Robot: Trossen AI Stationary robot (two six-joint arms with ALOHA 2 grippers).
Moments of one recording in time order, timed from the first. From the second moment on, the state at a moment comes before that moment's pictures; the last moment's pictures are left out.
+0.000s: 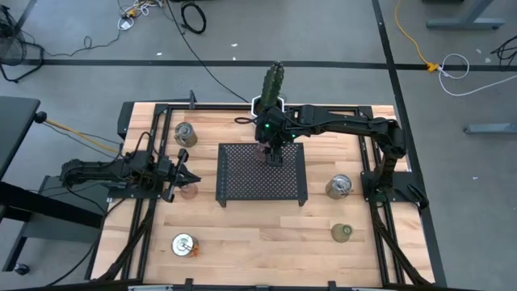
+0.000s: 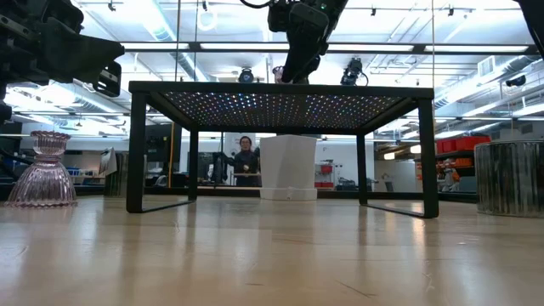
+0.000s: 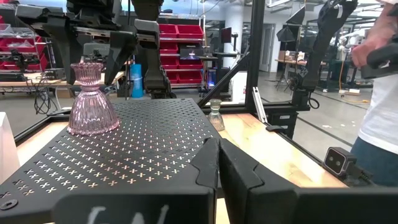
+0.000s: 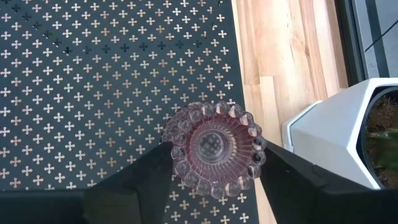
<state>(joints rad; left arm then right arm) -0.01 0.01 0.01 0.08 0.16 -0.04 -0.17 1.86 1.82 -1.01 0.01 -0.14</state>
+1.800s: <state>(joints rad) -0.01 0.01 0.01 0.08 0.16 -0.04 -0.13 1.61 1.59 -1.00 0.02 -0.08</state>
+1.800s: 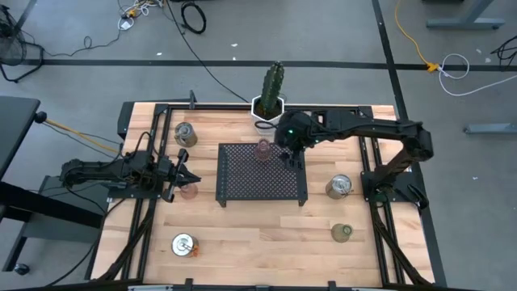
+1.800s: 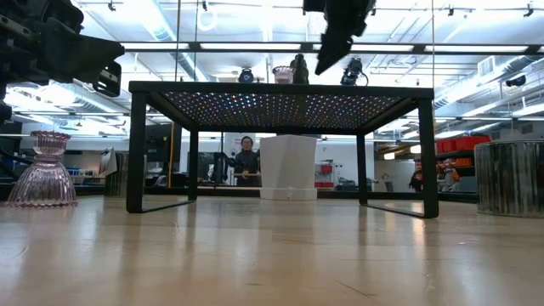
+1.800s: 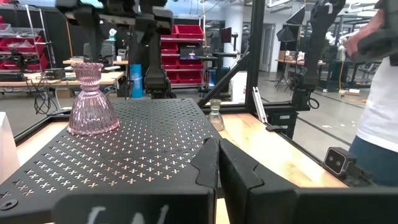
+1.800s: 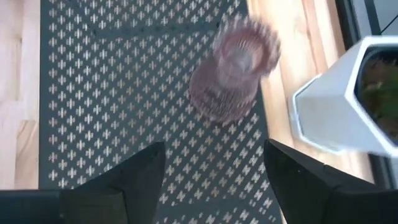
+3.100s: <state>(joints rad) -0.01 0.01 0.01 0.08 0.16 -0.04 -0.05 1.10 1.10 -1.14 0.04 0.05</state>
